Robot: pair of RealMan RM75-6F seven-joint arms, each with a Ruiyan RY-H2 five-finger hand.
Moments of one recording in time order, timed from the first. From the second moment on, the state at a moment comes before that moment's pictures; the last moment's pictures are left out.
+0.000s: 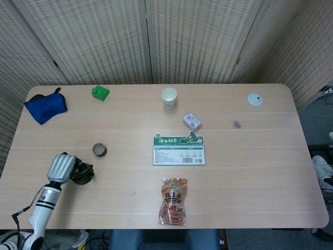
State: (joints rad) left arm -0.41 -1.52 -0.06 -1.17 1.38 1.19 0.02; right arm 0.02 -1.04 0.18 -1.58 -1.39 1.61 -0.05
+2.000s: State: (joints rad) left arm -0.20 -1.28 -0.08 -1.72 1.35 1.48 0.17; right arm 0.02 -1.07 0.09 -1.58 -1.53 1.57 0.04
